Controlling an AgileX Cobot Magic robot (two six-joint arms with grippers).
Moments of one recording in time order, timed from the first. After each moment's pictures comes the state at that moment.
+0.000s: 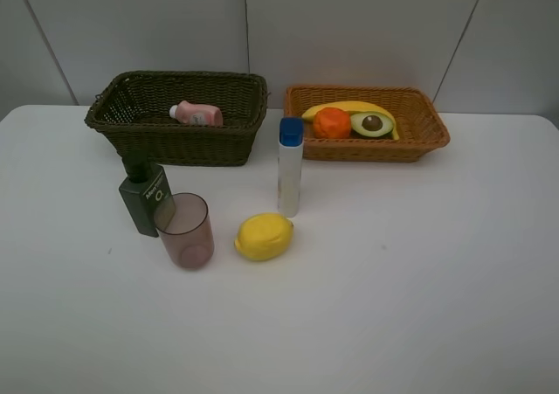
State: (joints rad) left arm -0.11 0.00 -0.42 -0.08 1.07 0.15; right arm 0.04 0.00 -0.52 0.01 1.05 -0.10
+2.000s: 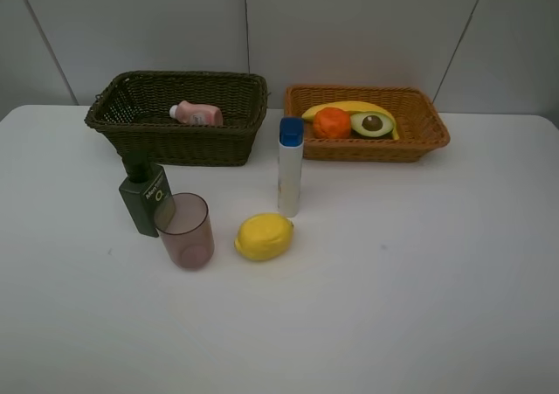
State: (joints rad) left arm -0.11 0.17 -0.54 -0.08 1.07 0.14; right arm 0.04 0.00 -0.52 0.01 1.05 -0.10
